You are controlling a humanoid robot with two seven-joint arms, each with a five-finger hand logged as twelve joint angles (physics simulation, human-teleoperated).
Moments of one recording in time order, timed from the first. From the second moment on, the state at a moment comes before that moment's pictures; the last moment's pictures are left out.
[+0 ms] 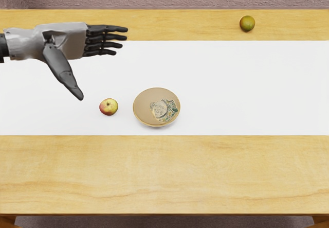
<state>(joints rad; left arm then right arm) -1.25 0.99 -0.23 -1.46 0.27 -0.61 0.00 -0.06 0.00 -0.07 0.20 -0.05 0.15 -0.26</state>
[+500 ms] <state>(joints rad) -1.46 0.70 -0.25 -1.45 0.63 -0.61 0.55 -0.07 0.00 -0.07 0.20 -0.05 0.14 -0.26</state>
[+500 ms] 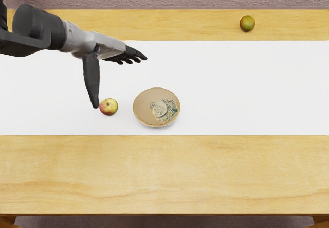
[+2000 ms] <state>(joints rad) -1.07 0.53 -0.15 -1.48 1.36 -0.09 0.61 -0.07 0.00 -0.06 0.20 -0.05 0.14 -0.26</state>
